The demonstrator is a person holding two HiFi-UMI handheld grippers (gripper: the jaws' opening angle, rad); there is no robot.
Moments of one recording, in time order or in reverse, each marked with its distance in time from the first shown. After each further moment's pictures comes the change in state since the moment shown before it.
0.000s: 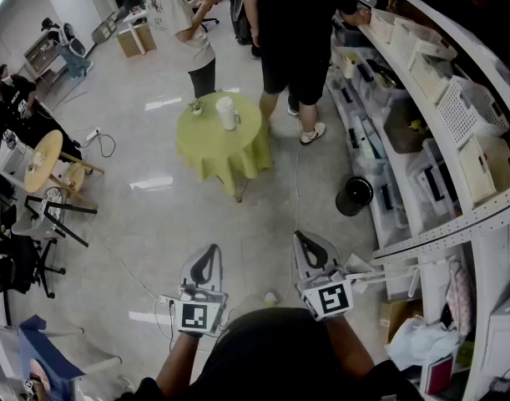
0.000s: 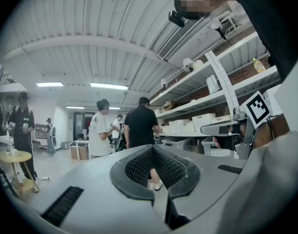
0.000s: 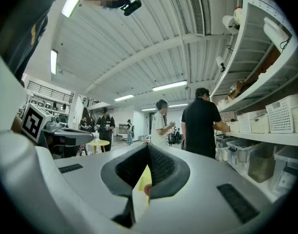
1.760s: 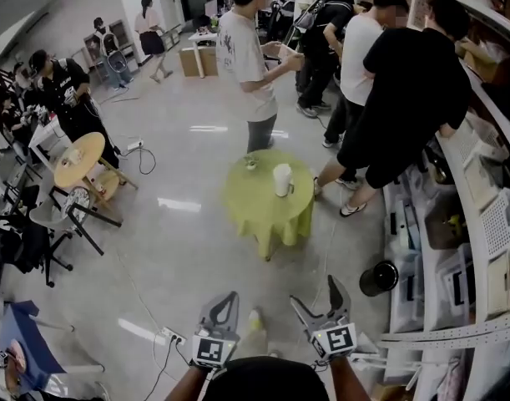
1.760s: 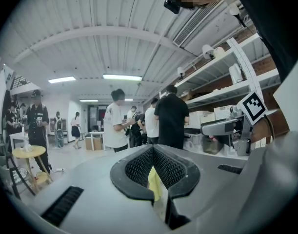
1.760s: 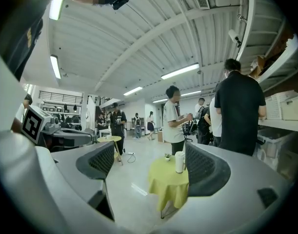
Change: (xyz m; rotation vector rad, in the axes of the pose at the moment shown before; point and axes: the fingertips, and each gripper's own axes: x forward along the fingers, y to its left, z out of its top) left arm 0.071 0.120 -0.028 -0.031 0.088 0.146; right arm 0.170 -0.002 -0.032 0.073 0.119 0.176
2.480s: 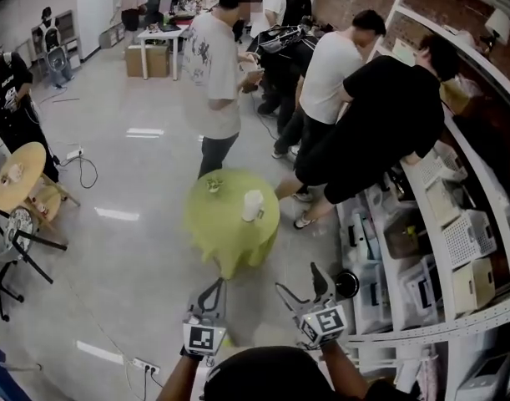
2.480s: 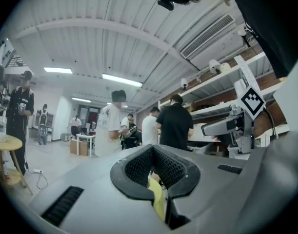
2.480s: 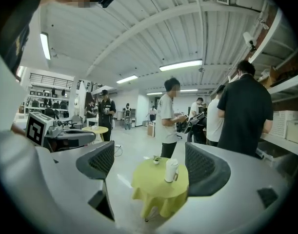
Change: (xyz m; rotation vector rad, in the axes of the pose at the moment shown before) left arm 0.143 0.149 0.012 -0.089 -0.149 -0.126; right arm 0.176 -0.024 0.035 -0.074 0.121 -0.130
